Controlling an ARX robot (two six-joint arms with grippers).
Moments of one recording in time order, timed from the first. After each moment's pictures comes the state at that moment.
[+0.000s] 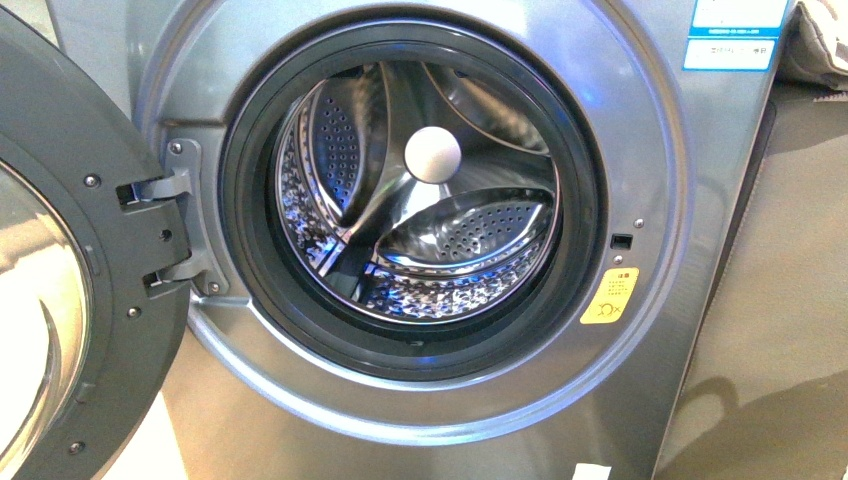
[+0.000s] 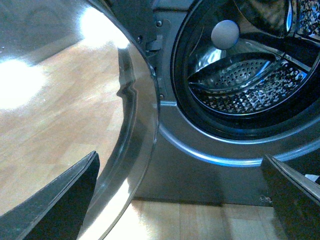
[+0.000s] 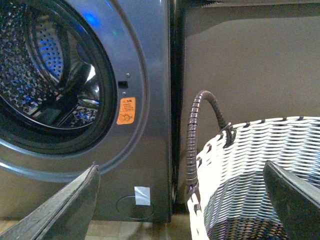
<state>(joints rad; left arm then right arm) 0.00 0.00 0.01 0.00 0.00 0.00 0.00 0.00 0.00 0.00 0.00 0.00</state>
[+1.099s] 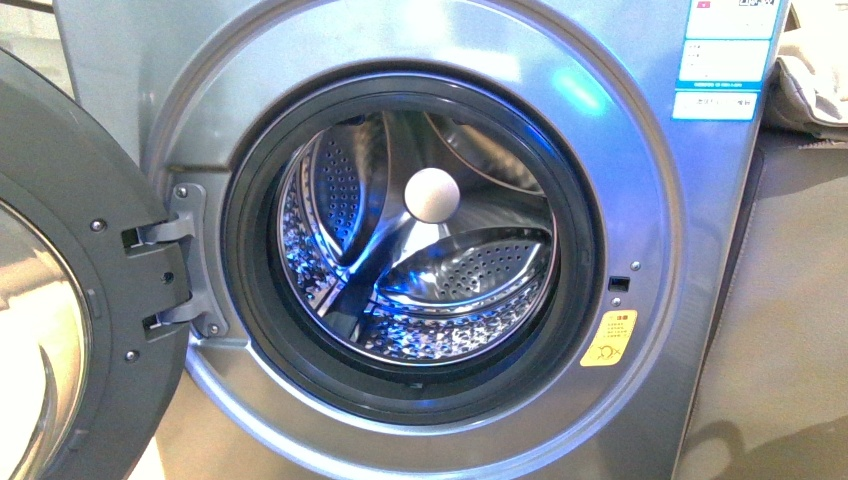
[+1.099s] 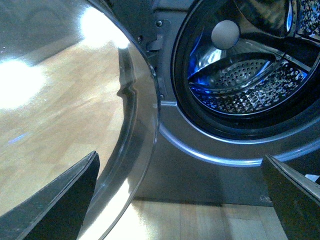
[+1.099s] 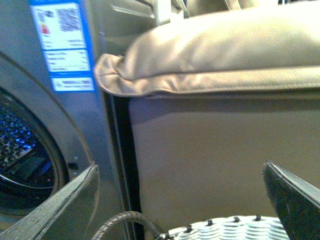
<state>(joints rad) 0.00 0.00 0.01 0.00 0.00 0.00 -0.70 1.11 0.50 0.75 -0.79 0.11</state>
